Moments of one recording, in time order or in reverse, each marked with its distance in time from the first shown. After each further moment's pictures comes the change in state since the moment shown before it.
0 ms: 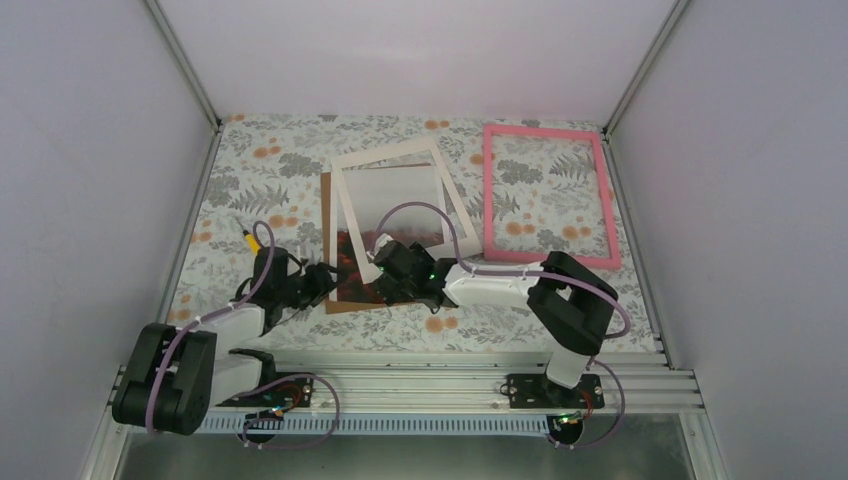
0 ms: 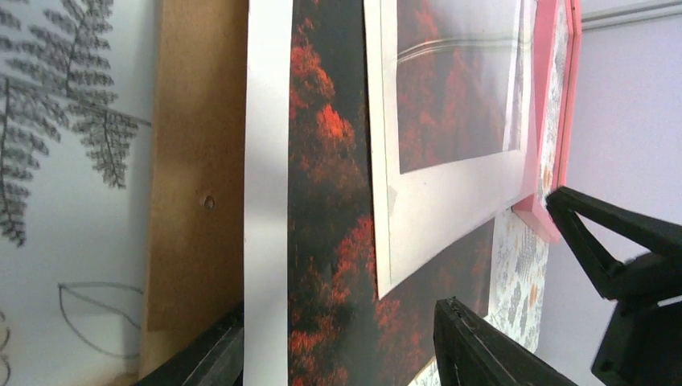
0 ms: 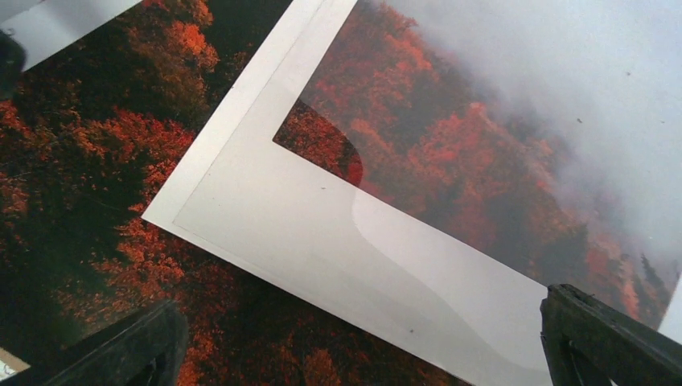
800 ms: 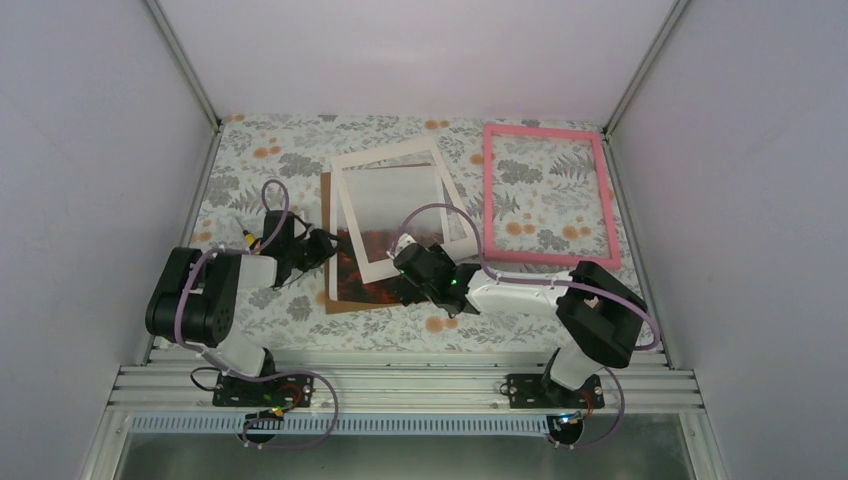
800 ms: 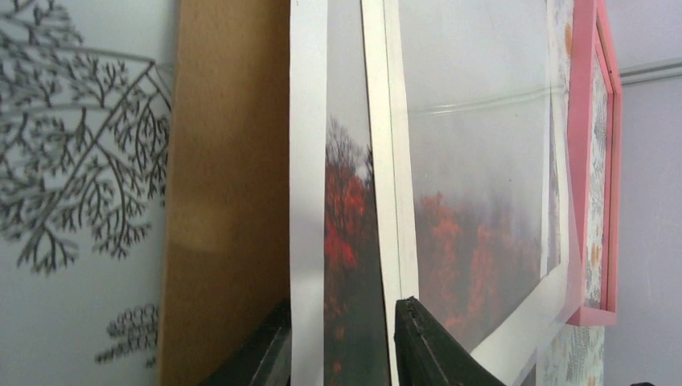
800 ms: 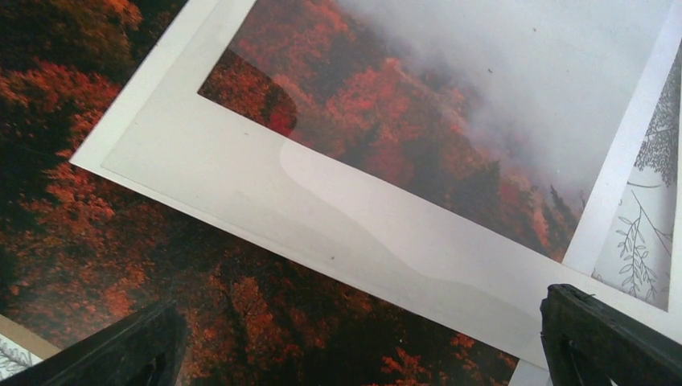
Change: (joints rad) left arm 0.041 0.428 0.304 0.104 -0.086 0.110; right arm -0.027 -0.160 -0.145 0.025 0.042 0.018
